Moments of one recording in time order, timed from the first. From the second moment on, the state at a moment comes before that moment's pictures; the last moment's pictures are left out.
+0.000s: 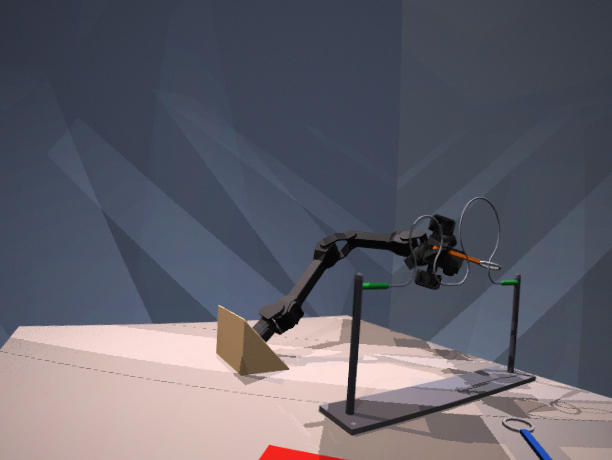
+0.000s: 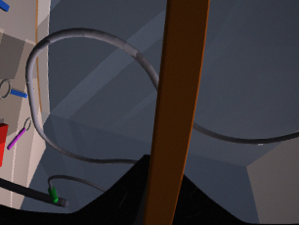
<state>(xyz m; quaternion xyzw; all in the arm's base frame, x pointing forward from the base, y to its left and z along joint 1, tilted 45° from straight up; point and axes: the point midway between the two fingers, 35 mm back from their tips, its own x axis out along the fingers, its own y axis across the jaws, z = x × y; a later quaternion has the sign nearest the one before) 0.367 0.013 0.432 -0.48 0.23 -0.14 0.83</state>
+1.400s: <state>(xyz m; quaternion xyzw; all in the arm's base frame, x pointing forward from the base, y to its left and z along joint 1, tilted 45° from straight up) 0.375 -0.013 0.502 -0.64 0.17 -0.15 0.74</state>
